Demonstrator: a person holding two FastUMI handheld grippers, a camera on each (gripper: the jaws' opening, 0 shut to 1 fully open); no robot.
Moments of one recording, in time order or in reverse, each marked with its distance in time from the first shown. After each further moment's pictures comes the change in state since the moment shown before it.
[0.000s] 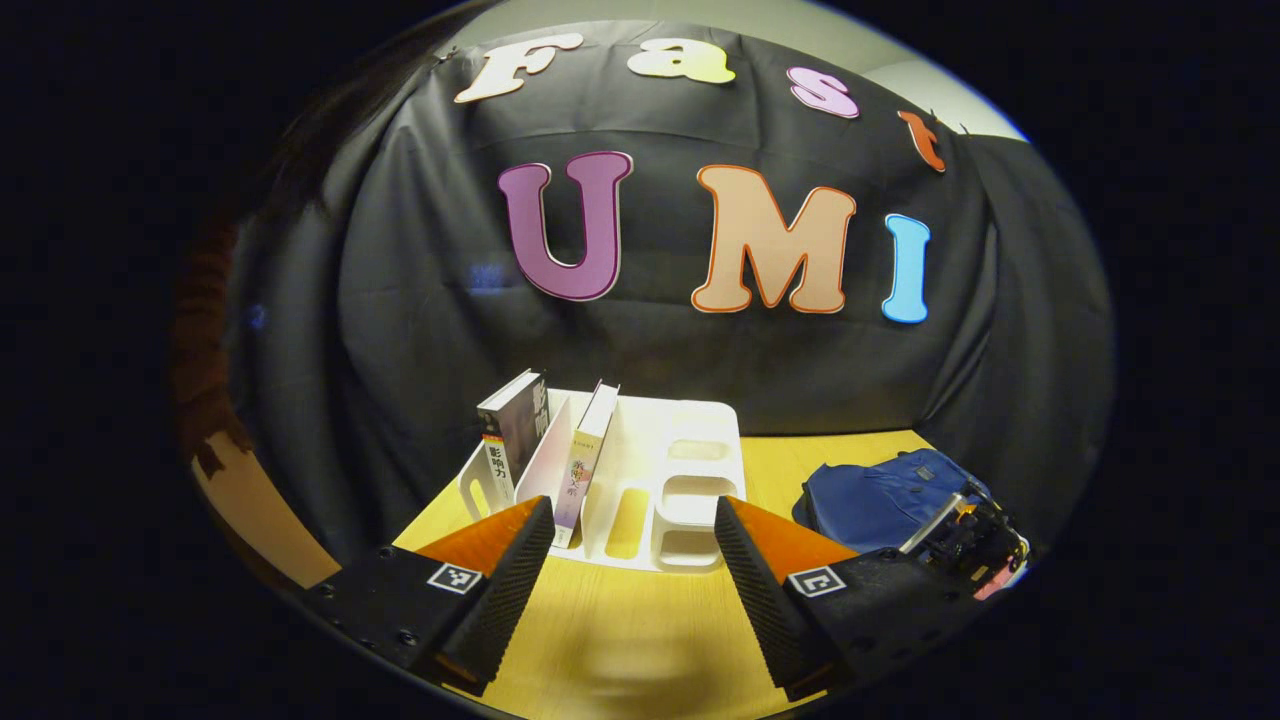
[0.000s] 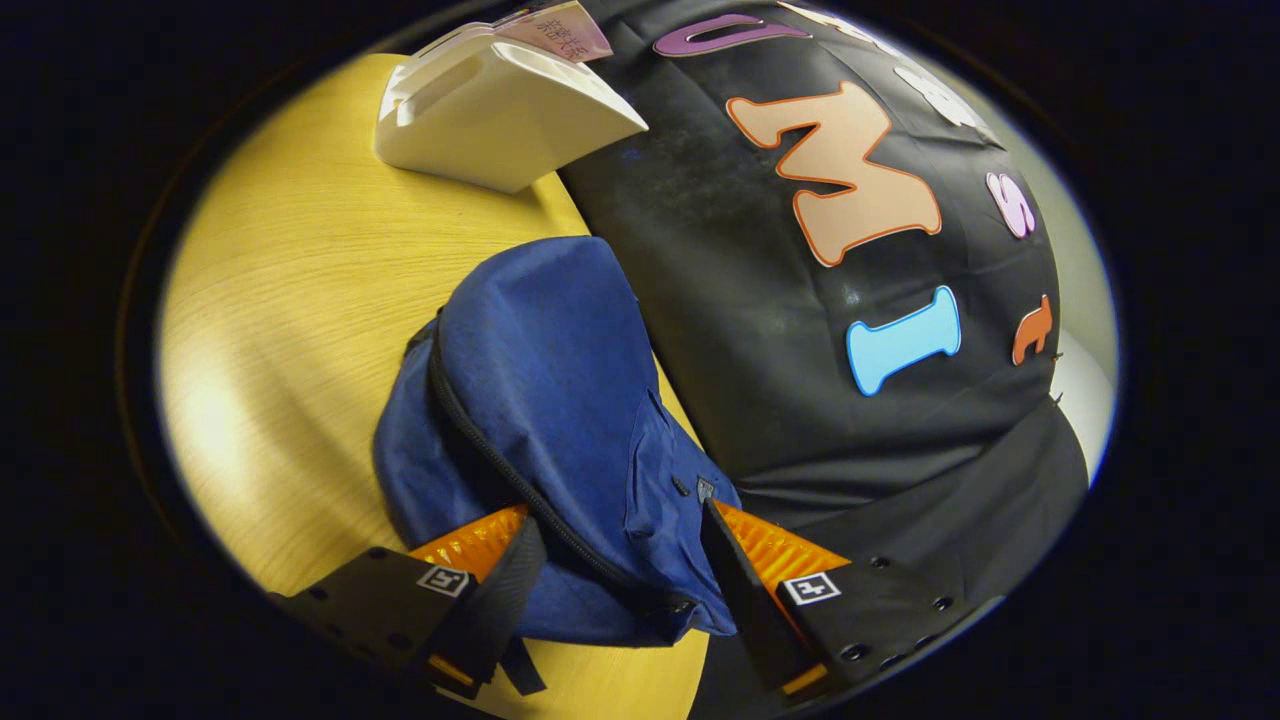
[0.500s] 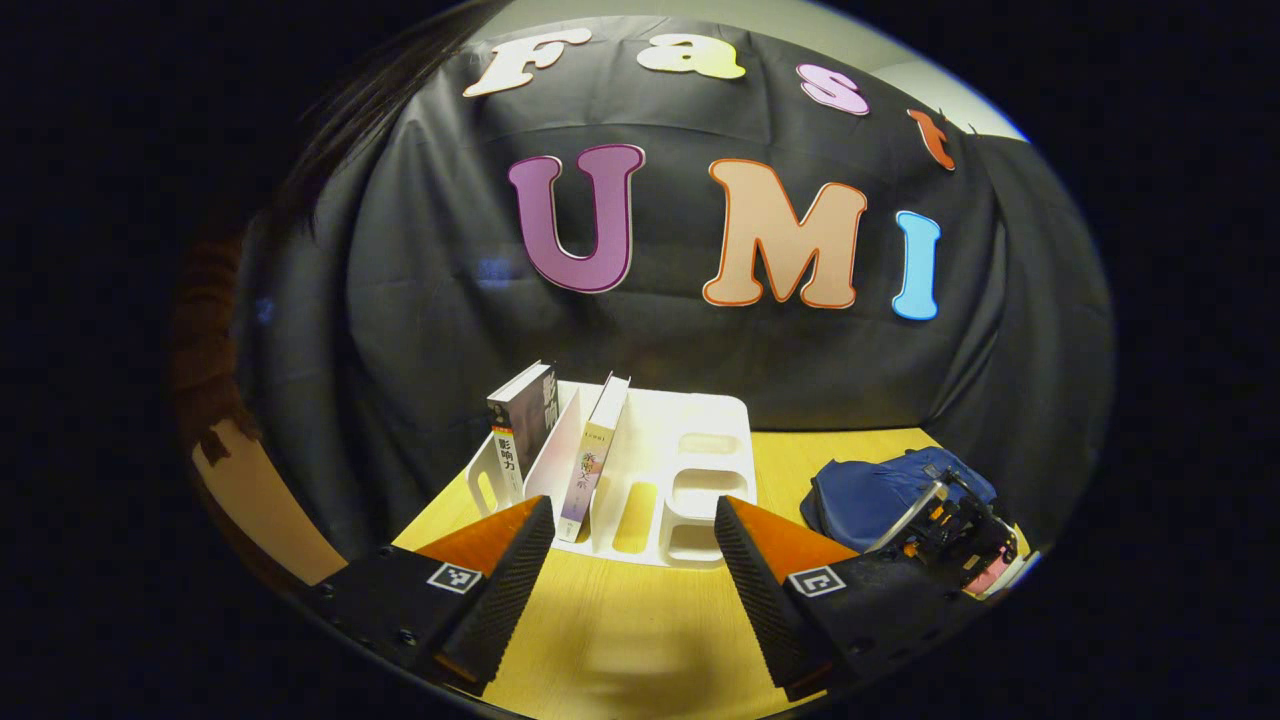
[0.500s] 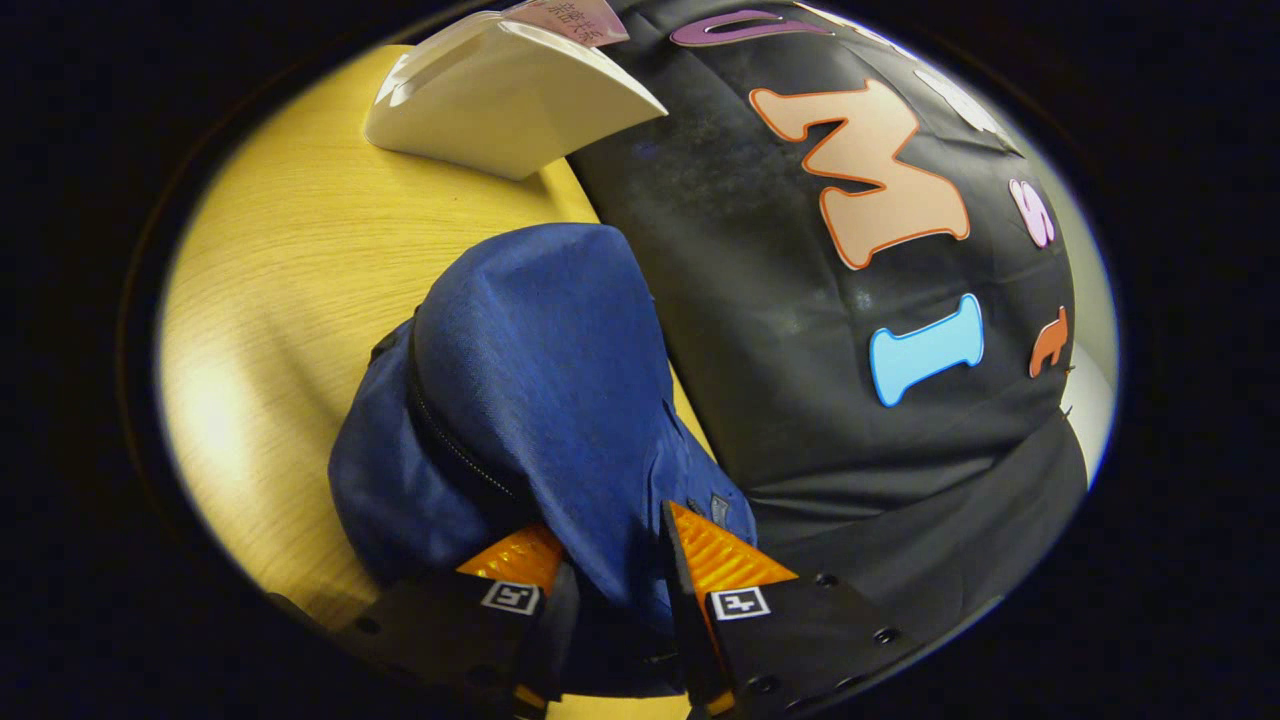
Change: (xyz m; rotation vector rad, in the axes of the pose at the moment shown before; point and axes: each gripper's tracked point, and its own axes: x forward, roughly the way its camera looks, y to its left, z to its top) left arm 0.001 0.006 -0.003 -0.008 0.018 0.025; right arm 0.036 0.014 0.005 -0.023 0.027 0.048
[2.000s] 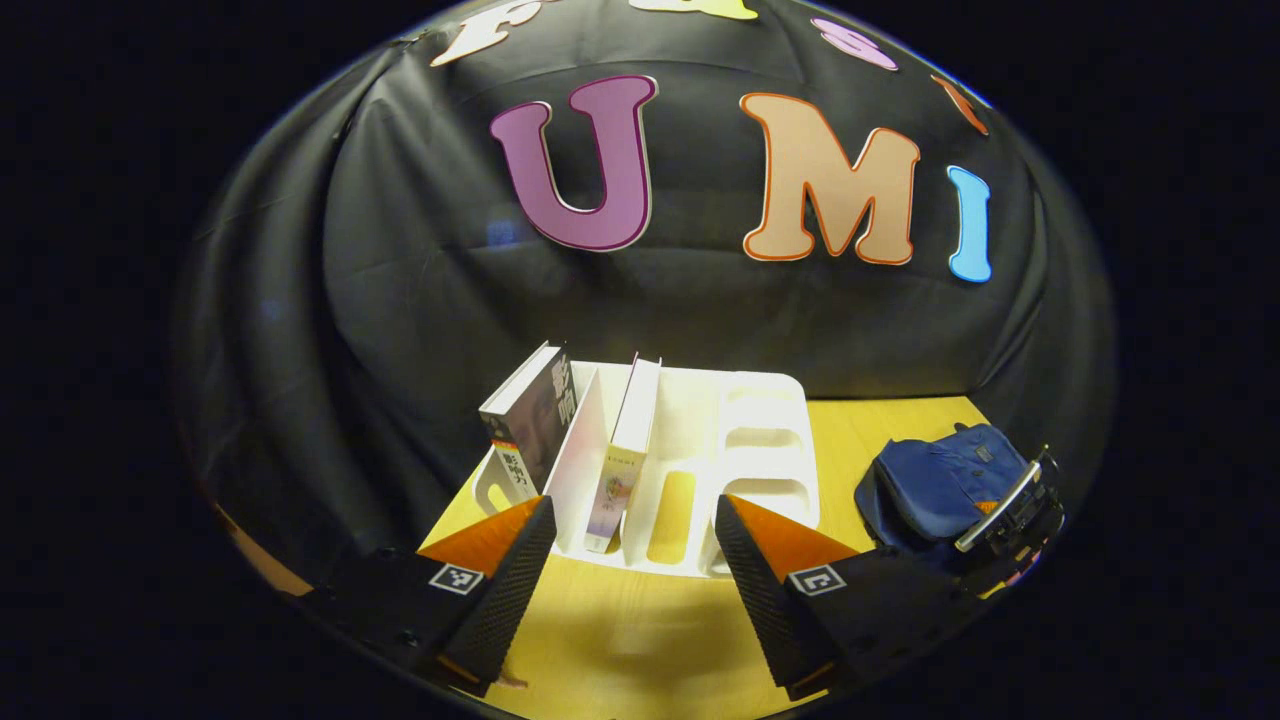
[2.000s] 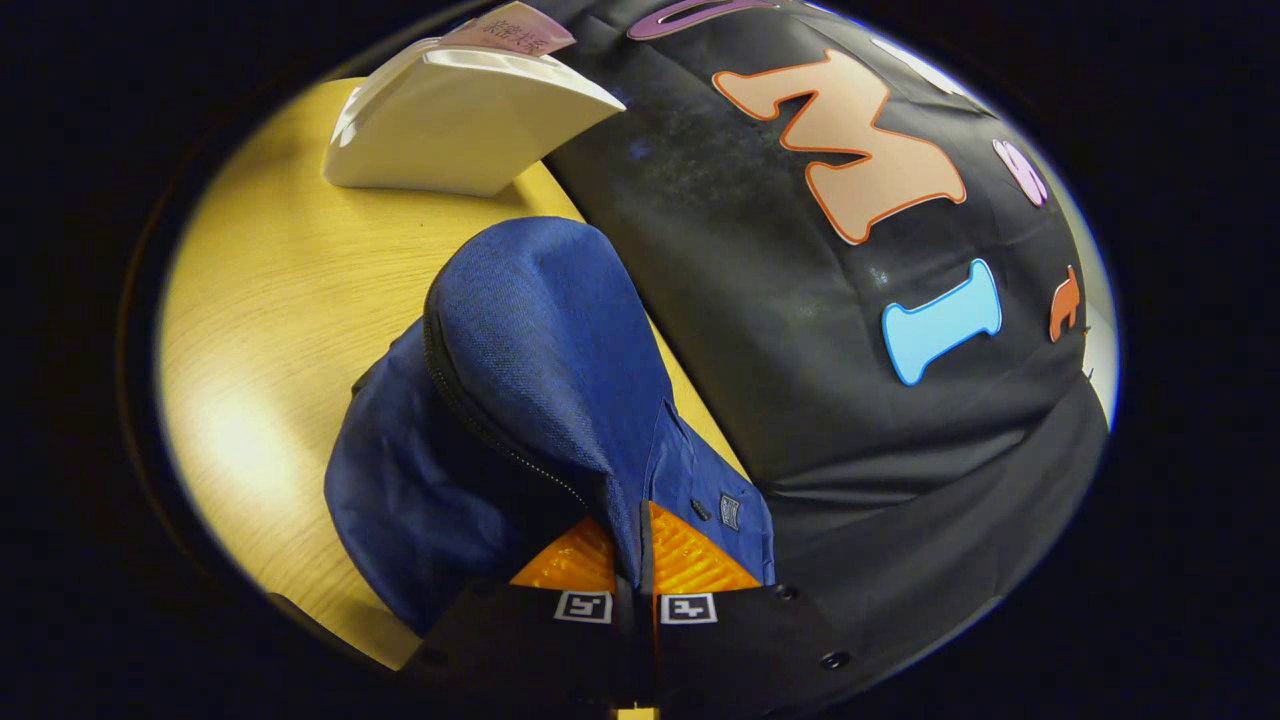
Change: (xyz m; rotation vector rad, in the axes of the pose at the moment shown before) left arm 0.097 0.032 0.019 0.047 0.199 0.059; right arm 0.000 -0.024 0.006 0.113 -0.001 0.072
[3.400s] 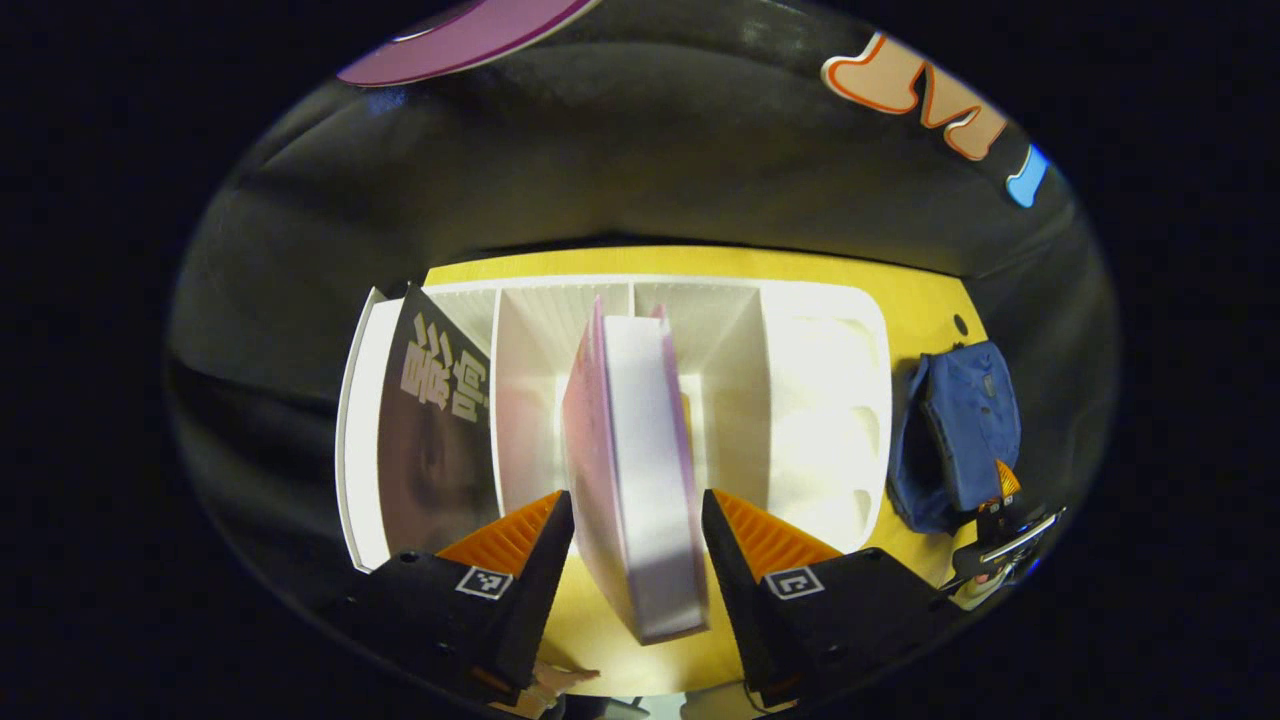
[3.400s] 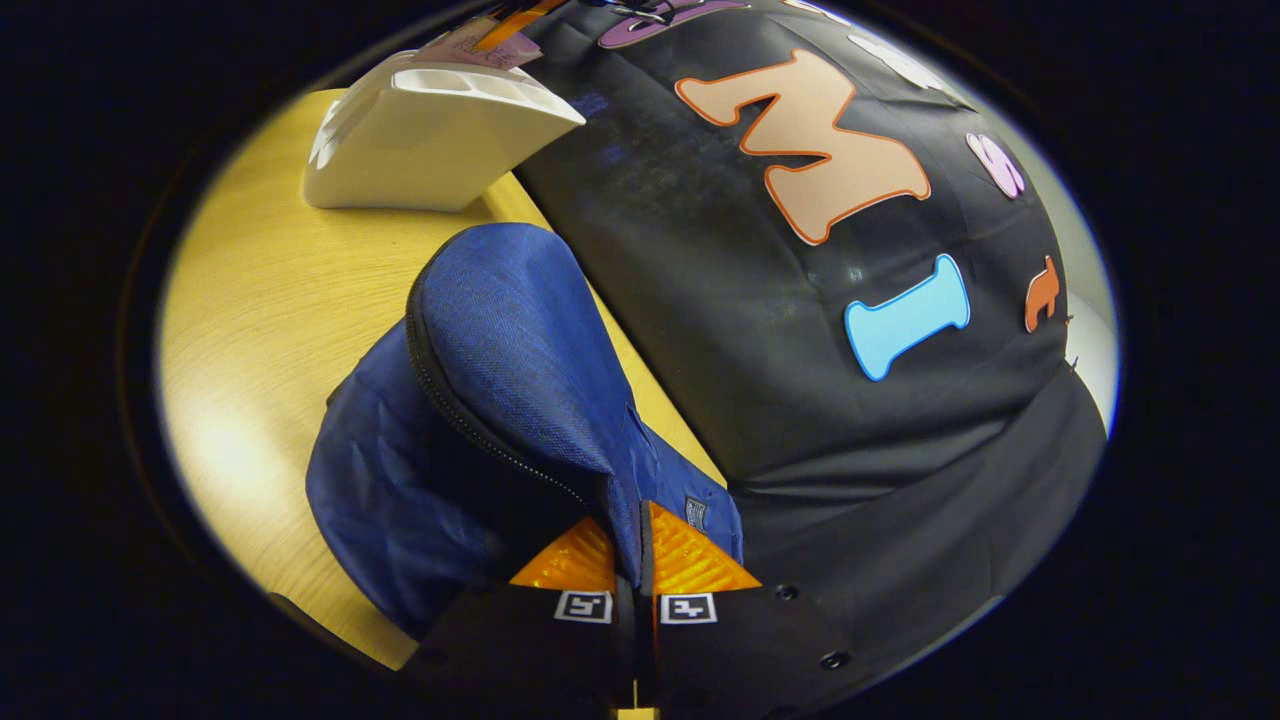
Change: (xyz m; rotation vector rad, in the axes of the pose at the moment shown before) left arm 0.139 0.017 -0.019 0.127 0.715 -0.216; right arm -0.010 -0.028 0.003 0.032 -0.018 -0.071
